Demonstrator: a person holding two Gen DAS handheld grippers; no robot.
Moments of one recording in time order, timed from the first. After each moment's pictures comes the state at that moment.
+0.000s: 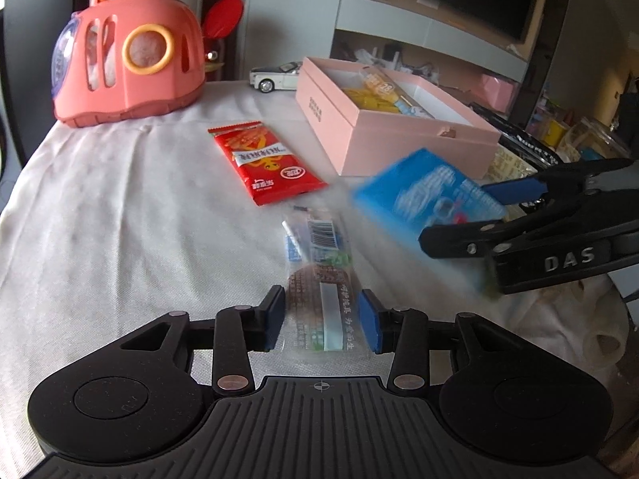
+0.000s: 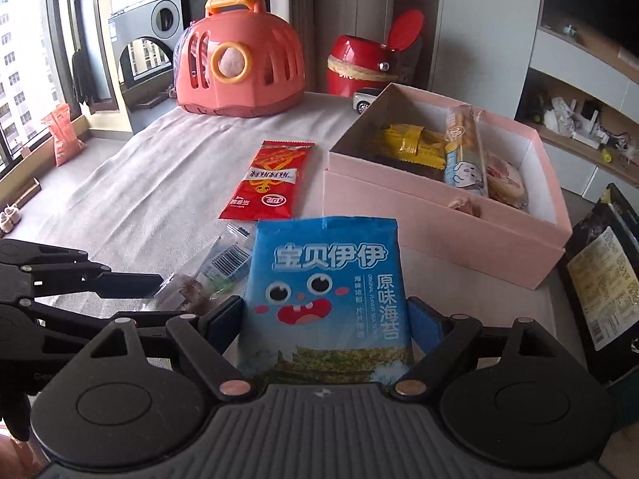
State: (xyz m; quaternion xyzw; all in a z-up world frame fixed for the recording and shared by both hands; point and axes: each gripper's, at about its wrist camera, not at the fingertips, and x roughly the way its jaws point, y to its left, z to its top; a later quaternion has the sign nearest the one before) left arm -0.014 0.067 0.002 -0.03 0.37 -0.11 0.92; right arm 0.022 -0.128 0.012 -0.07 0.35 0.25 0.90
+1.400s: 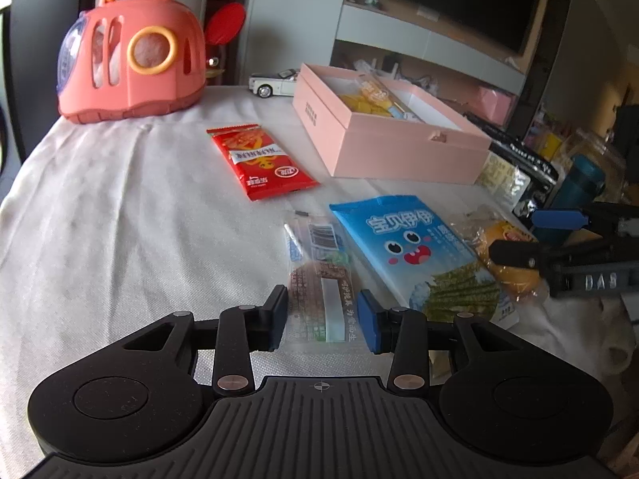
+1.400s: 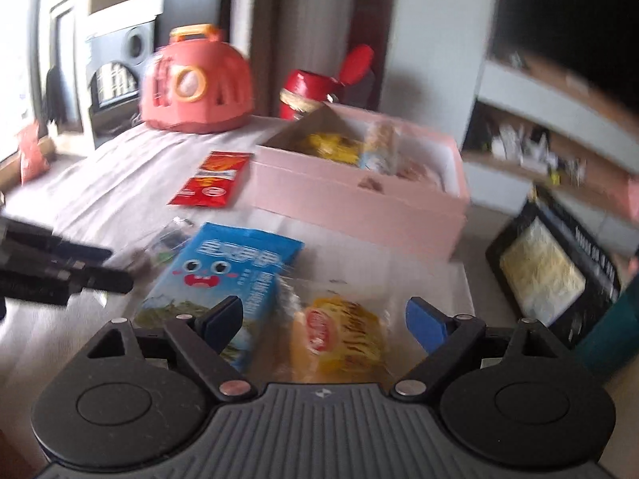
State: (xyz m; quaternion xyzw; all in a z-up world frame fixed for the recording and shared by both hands) left arm -0.028 0.064 0.000 -0.04 0.36 -0.11 0.92; right arm -0.015 -0.183 -0.007 -0.06 0.29 0.19 0.94
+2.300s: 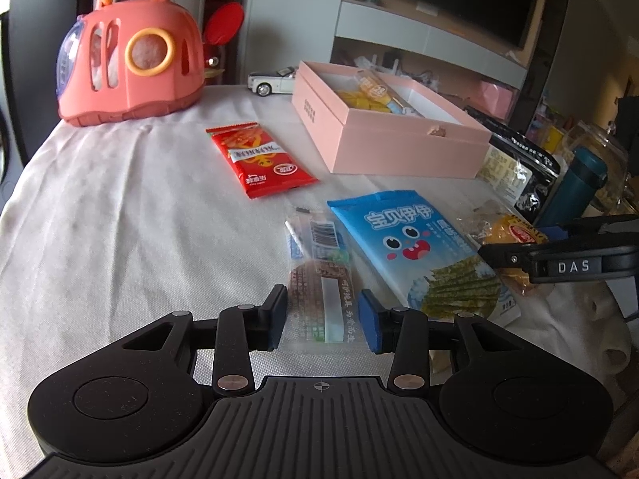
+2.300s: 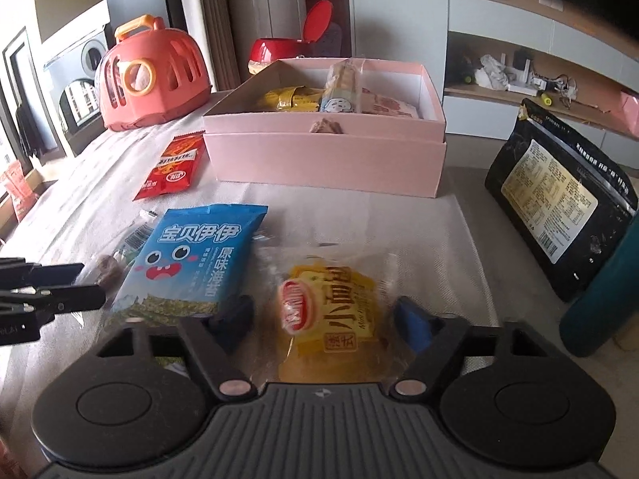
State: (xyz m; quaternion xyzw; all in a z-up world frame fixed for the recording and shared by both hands) left arm -0.028 0.060 0.001 -0.04 0.37 -0.11 0.92; right arm 0.005 -0.201 -0.027 0.01 0.36 0.17 0.92
